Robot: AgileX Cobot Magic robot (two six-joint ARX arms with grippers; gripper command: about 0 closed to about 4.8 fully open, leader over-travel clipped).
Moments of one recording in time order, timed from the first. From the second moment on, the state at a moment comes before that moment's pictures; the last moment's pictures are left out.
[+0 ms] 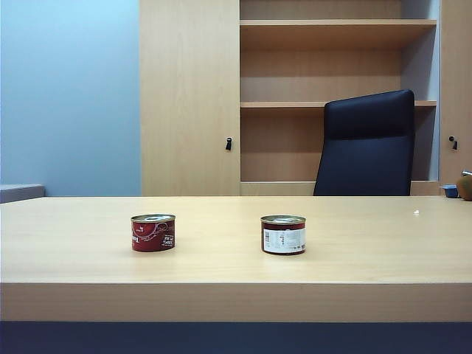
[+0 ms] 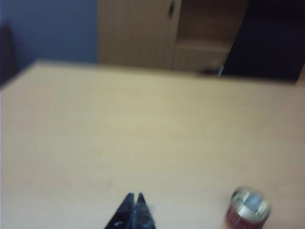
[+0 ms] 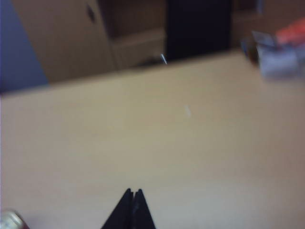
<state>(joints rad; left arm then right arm) -0.08 0.00 0.16 -0.13 0.02 -0.08 -0.01 0.00 0.21 -0.19 0.03 0.18</state>
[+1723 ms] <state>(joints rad) -0.08 0.81 0.48 -0.13 0.74 0.09 0.43 1.69 0.91 0.05 -0.31 -0.19</state>
